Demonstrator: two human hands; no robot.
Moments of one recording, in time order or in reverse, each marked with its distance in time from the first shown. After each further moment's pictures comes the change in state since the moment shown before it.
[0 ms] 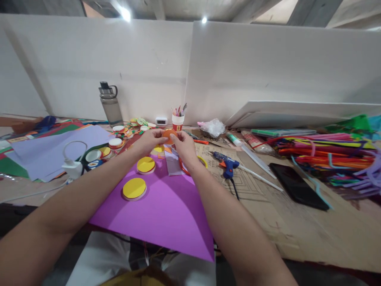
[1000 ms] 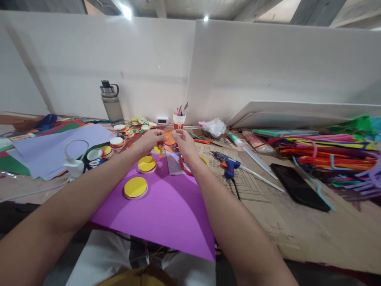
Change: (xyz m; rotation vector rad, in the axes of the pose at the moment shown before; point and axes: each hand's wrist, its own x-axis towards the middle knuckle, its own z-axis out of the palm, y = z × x) left_hand 0.003 -0.004 -0.003 0.025 0.058 -0.097; right_hand 0.003 0.004 -0.002 0.052 -0.092 0.060
